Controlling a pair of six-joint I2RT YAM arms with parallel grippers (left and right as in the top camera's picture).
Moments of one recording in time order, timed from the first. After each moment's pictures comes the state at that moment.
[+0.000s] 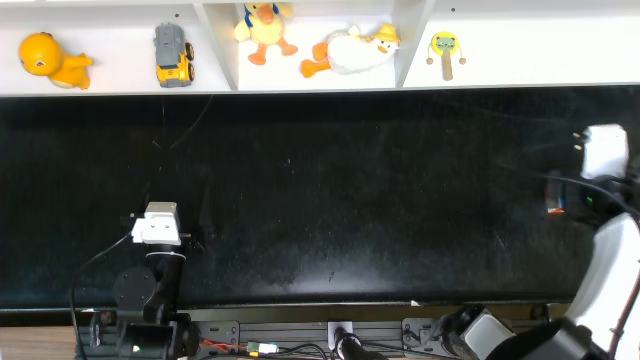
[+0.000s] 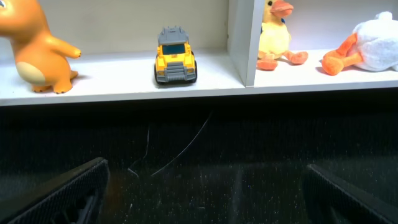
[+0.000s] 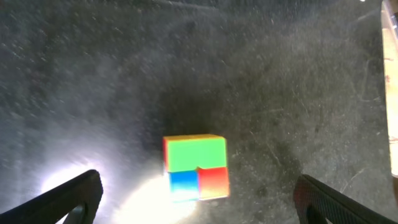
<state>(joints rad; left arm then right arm) -0.05 0.01 0.01 -0.08 0.00 0.03 -0.77 1.34 0.99 -0.70 -0.21 -0.75</state>
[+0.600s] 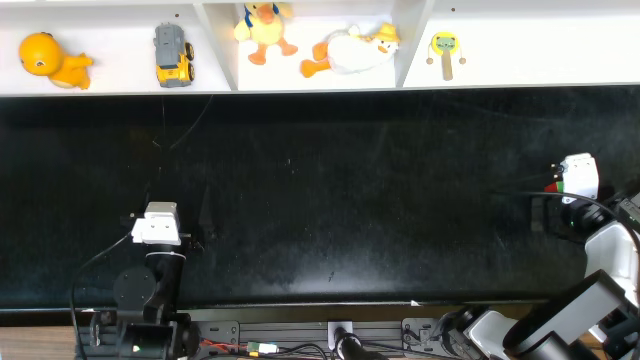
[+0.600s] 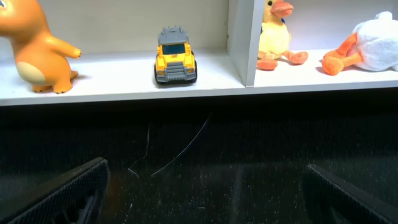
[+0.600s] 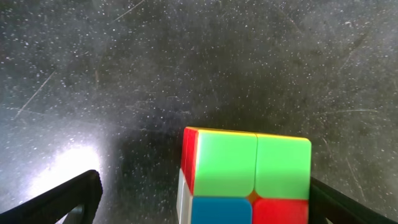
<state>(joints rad) -0.05 0.01 0.01 -0.08 0.00 0.03 -0.83 1.48 0.76 -0.41 -0.31 -0.92</state>
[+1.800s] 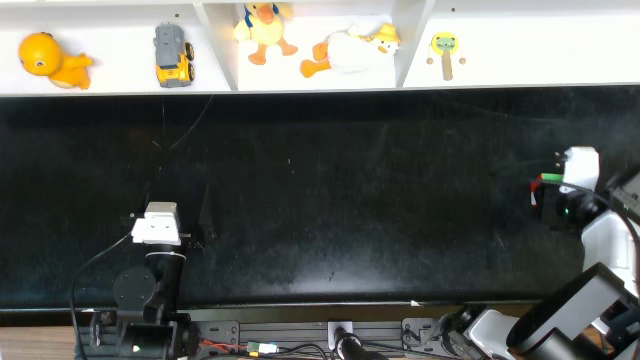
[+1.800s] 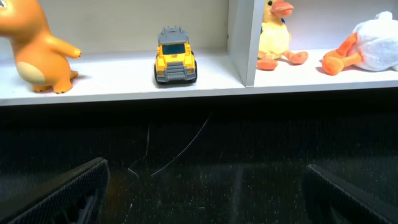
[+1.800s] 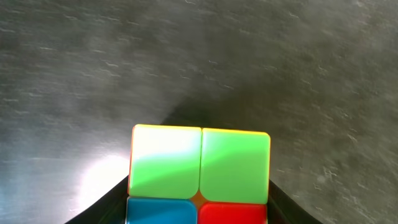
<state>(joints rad) -0.05 0.01 0.01 -0.08 0.00 0.03 -0.74 1.50 0.81 -0.45 -0.28 -0.66</state>
